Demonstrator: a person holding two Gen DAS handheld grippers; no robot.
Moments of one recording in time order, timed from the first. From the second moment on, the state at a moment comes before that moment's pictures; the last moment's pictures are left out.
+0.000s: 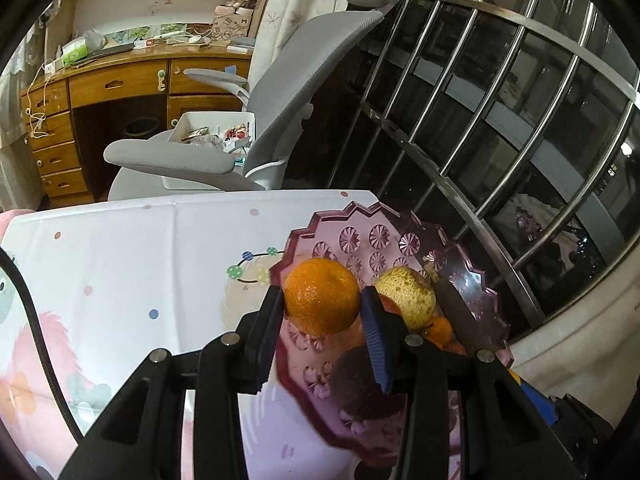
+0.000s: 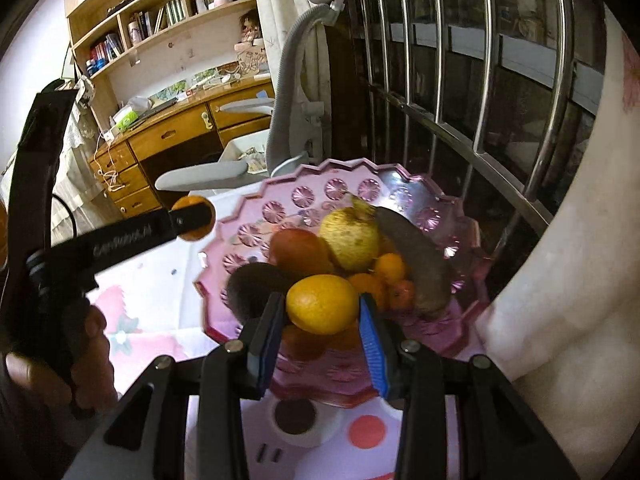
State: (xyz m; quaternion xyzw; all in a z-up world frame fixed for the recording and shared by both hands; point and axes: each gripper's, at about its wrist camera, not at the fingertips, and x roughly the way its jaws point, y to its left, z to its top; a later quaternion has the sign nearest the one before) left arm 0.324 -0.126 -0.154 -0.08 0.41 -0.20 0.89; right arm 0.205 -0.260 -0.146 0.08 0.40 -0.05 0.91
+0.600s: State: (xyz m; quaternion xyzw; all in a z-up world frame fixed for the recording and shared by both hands) left arm 0.308 -0.142 -0.149 -0.08 0.40 -0.18 0.89; right arm 0.196 -0.288 -0.155 0.08 0.43 -0.04 0.90
